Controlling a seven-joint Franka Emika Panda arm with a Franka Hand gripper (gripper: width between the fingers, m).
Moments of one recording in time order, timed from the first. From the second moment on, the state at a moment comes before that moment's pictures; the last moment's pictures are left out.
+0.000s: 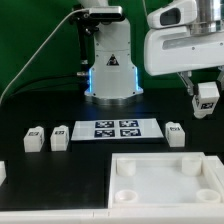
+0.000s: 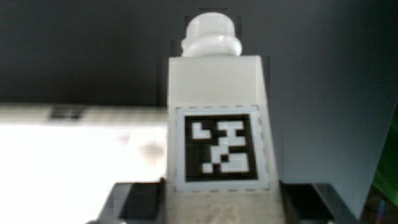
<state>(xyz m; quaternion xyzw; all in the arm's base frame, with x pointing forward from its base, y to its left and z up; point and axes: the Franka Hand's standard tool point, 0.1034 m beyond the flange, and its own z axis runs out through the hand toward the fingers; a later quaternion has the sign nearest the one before) 0.499 0.130 0.153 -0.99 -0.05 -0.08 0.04</state>
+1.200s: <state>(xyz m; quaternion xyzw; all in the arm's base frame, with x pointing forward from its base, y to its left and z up) 0.602 0.109 0.152 -0.94 -0.04 -0.33 0.05</state>
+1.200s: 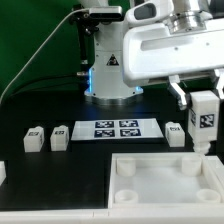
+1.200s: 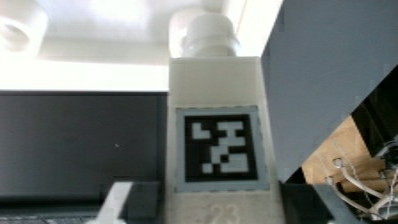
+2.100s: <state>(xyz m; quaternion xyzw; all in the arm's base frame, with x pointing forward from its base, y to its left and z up) 0.616 0.110 0.101 -0.95 -0.04 -0.30 0.05</state>
